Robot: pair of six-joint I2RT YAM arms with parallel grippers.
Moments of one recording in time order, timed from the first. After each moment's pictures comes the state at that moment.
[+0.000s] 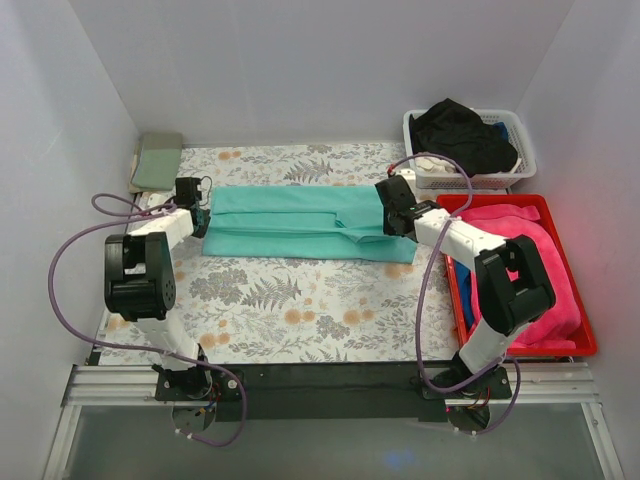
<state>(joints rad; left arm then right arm) 0.05 1.75 1.06 -0.26 -0.37 -1.19 0.50 1.67 1.12 -0.36 0.41 0.37</state>
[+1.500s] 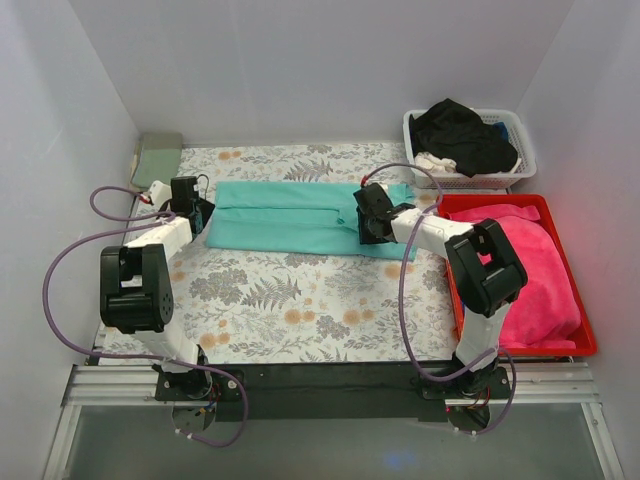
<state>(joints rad) 0.04 1.67 0.98 -0.03 -0.27 -0.99 0.58 1.83 1.18 -0.32 0.25 0.38</state>
